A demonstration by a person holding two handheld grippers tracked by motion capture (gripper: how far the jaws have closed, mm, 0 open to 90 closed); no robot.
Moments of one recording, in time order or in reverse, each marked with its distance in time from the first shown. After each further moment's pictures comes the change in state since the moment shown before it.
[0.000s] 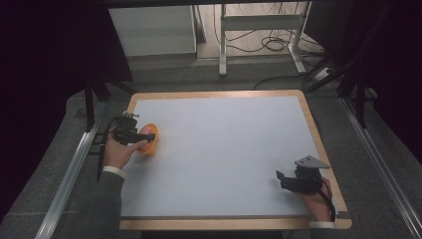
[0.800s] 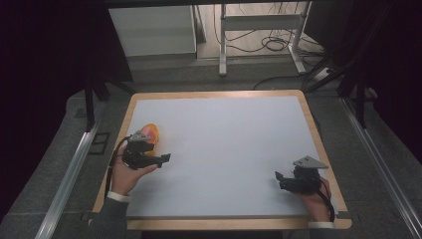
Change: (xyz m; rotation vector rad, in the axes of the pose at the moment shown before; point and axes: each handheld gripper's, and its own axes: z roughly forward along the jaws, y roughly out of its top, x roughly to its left) left arm -0.061 -0.053 -0.010 -0.086 -0.202 0.141; right arm 0.003 0.000 0.002 0.015 0.001 -0.010
